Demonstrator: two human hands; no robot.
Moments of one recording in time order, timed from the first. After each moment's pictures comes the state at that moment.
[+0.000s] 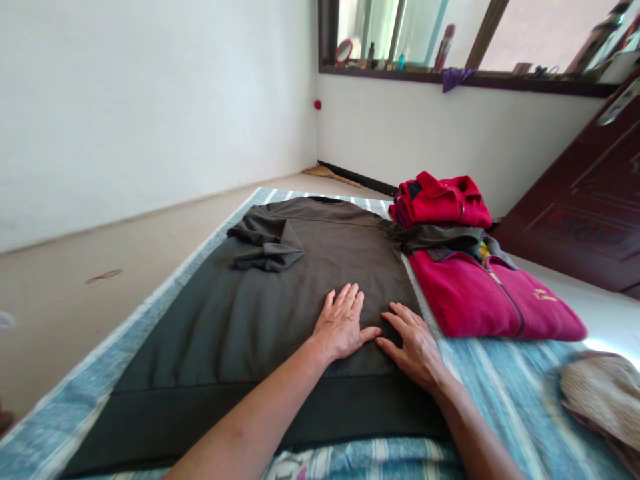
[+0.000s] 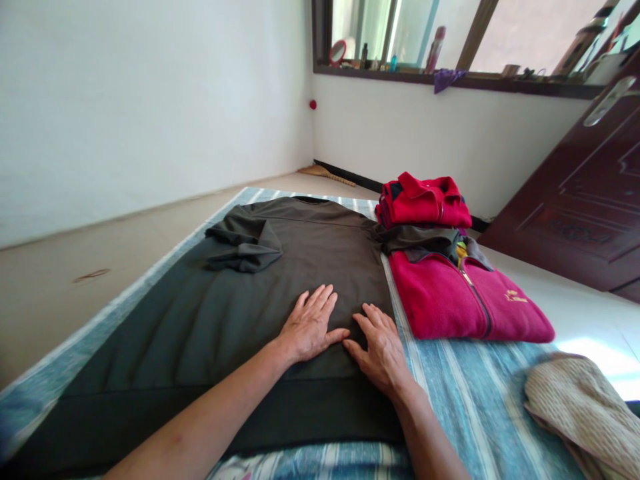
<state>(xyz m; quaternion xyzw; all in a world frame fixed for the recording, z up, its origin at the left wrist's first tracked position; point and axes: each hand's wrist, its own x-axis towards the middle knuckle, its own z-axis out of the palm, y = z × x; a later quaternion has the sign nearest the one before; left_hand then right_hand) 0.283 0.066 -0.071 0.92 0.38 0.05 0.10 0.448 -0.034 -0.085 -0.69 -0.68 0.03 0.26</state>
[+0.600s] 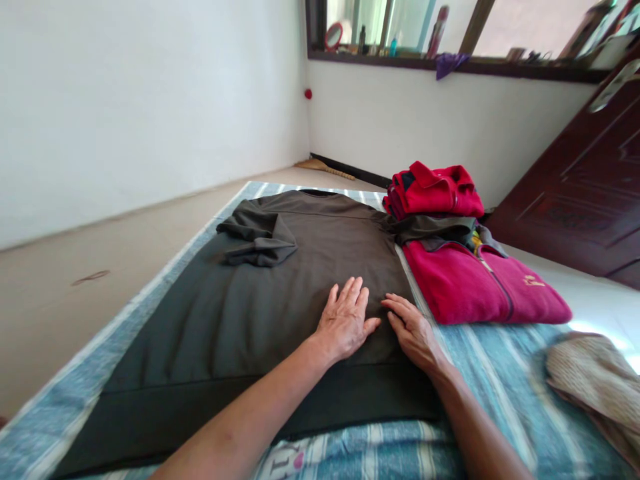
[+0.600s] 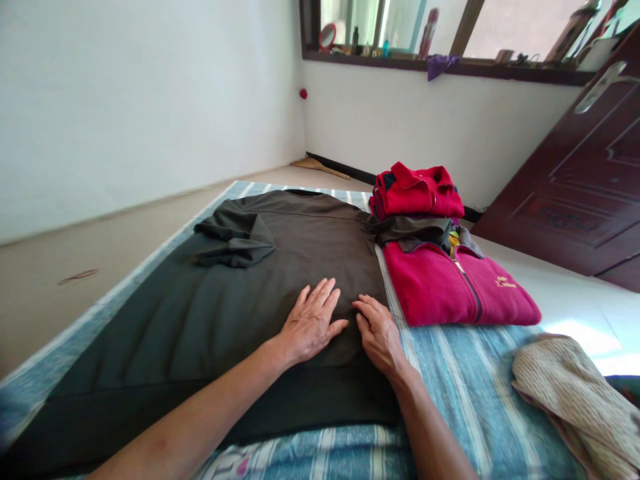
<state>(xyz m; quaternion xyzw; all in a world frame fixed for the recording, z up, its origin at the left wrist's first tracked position) 0.294 0.051 -0.064 0.93 0.35 0.08 0.05 0.457 -0.029 -0.090 -0.67 -0.61 0.12 0.40</state>
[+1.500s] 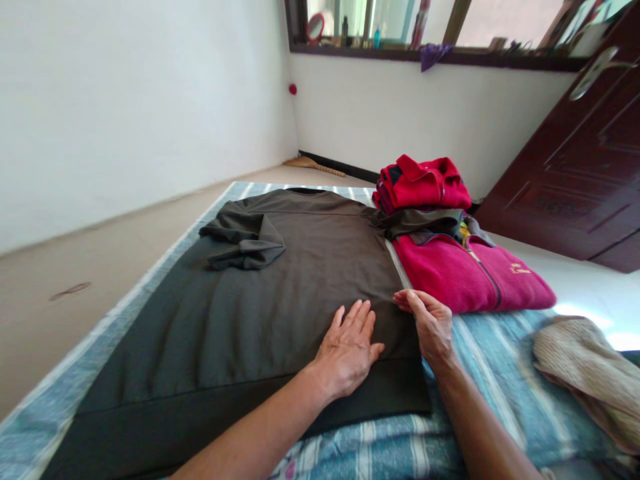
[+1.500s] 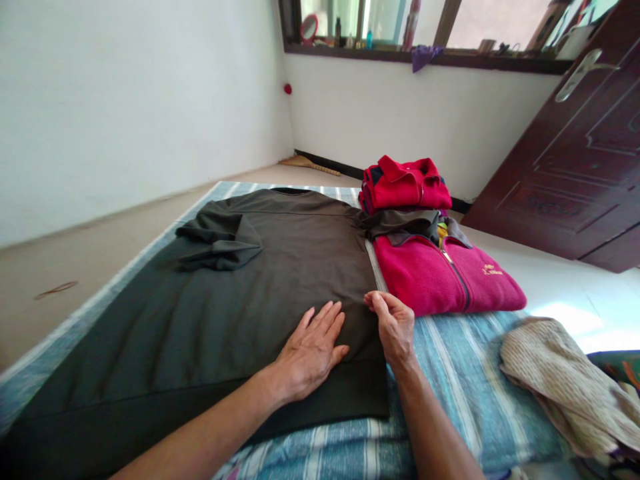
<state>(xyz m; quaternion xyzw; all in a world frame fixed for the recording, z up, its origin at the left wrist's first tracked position) 0.294 0.010 -0.064 0.95 0.29 0.03 0.11 0.466 -0.033 -0.077 -0.62 -0.31 0.25 0.68</state>
